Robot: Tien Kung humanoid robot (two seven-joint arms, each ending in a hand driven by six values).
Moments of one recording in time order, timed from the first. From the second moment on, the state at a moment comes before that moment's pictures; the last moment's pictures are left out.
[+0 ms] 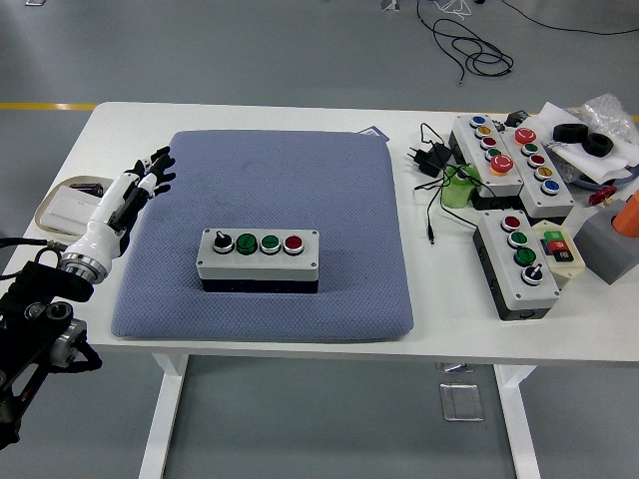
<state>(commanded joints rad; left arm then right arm) -0.37 0.34 -1.11 -1.14 0.96 0.12 -0.16 0.09 -0.11 0.94 0.18 -1.21 -0.11 -0.34</state>
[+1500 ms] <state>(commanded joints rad) -0.38 0.35 -1.14 -1.12 0.60 0.04 -0.15 0.09 -0.12 0.94 0.18 -1.20 -0.11 -0.34</state>
